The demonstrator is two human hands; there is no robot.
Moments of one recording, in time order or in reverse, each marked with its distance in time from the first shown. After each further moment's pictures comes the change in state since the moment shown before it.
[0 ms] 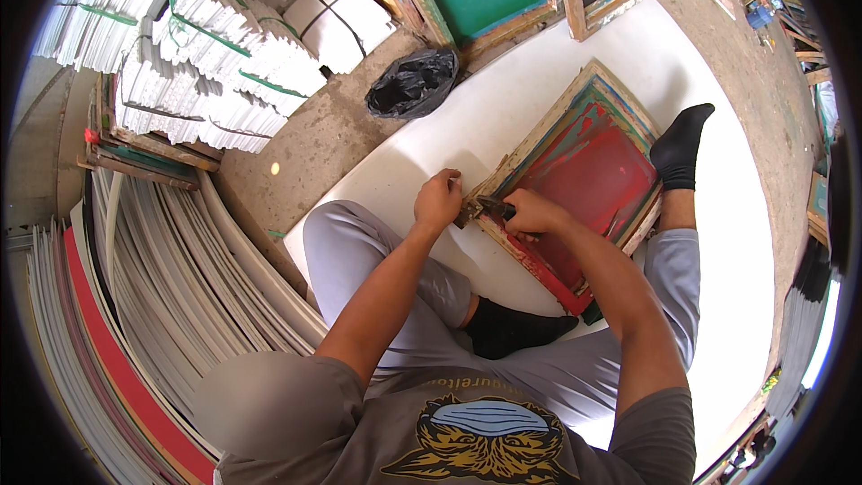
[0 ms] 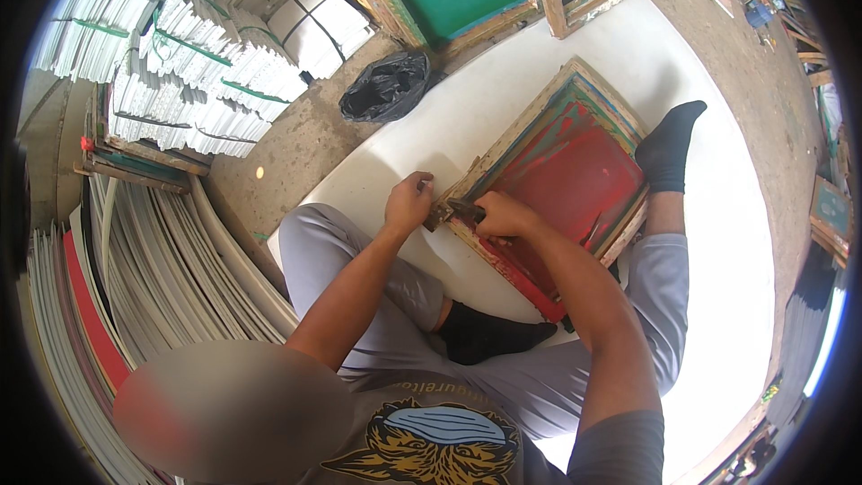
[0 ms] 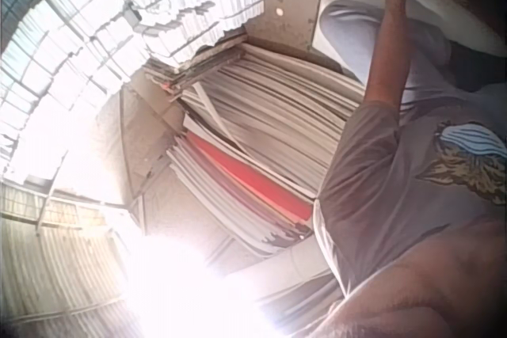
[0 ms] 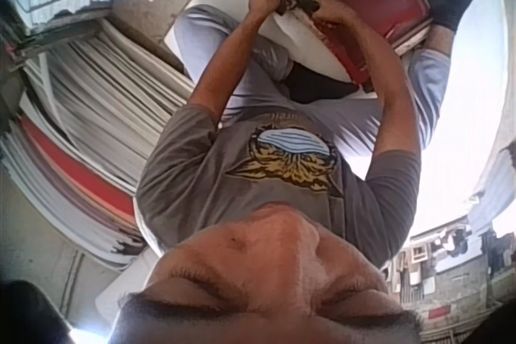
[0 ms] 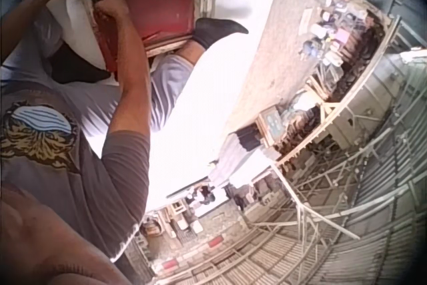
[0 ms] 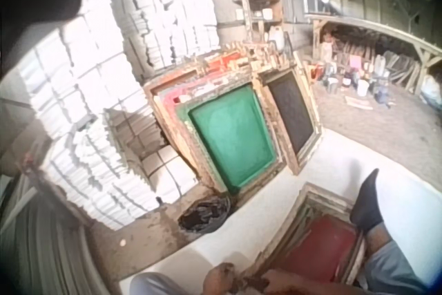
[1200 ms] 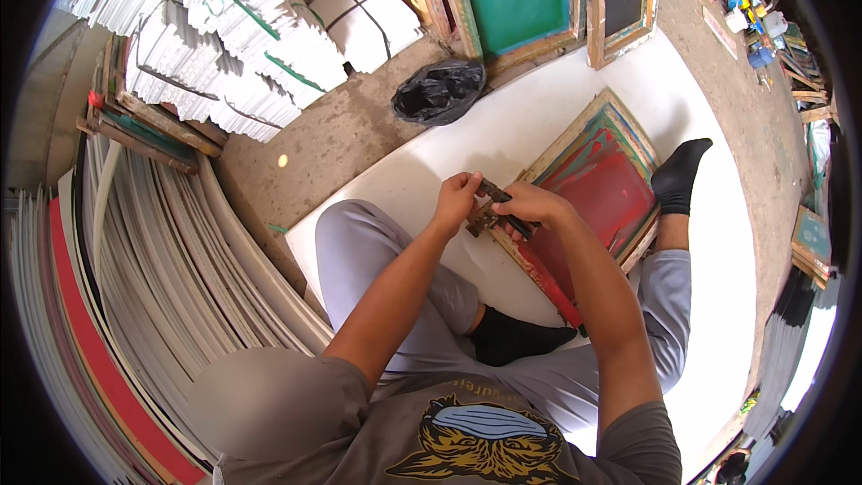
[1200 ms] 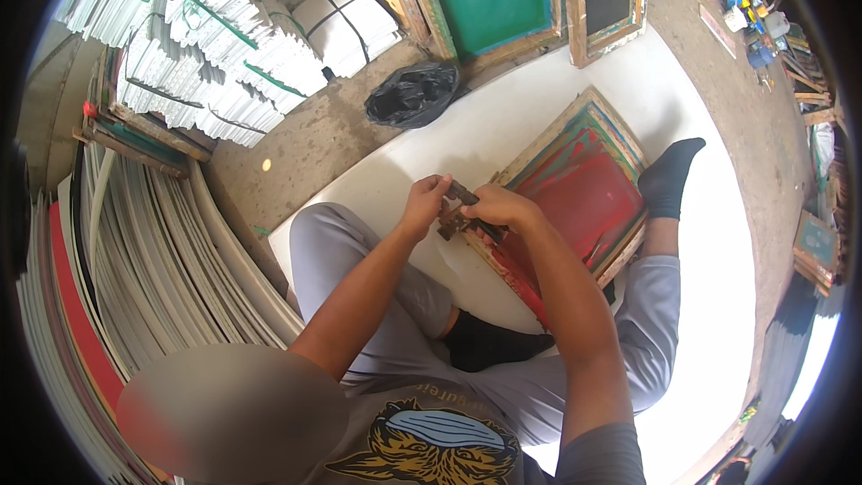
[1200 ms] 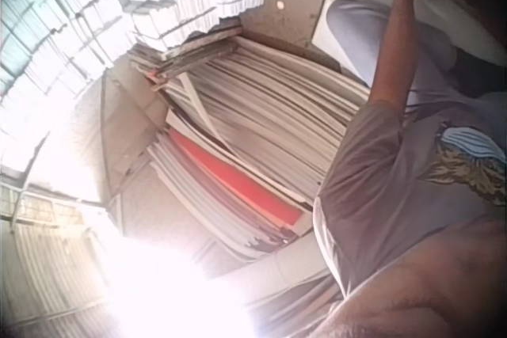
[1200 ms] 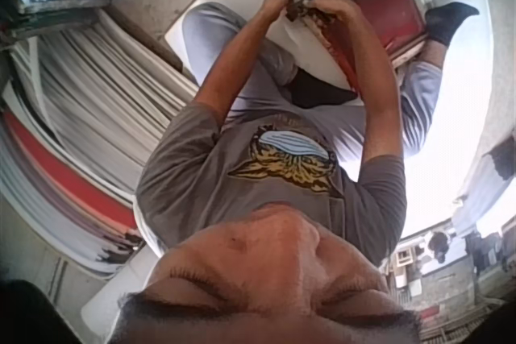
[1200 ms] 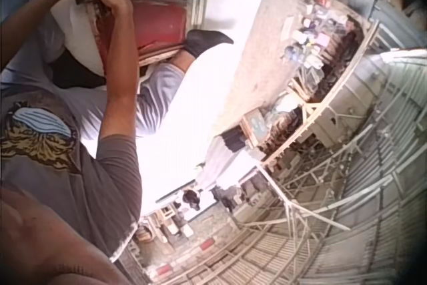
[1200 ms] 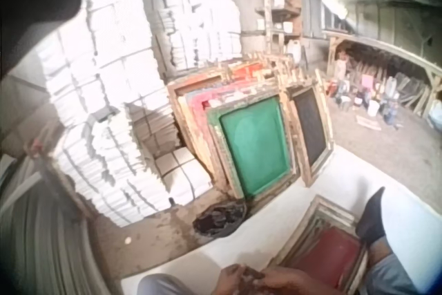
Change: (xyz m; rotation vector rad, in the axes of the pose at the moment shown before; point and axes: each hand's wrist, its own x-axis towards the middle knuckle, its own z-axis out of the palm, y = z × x) left_hand 0.013 -0.004 0.000 -0.938 -0.205 -0.199; right_hand 0.007 -0.075 -0.004 0.138 -0.015 0.160
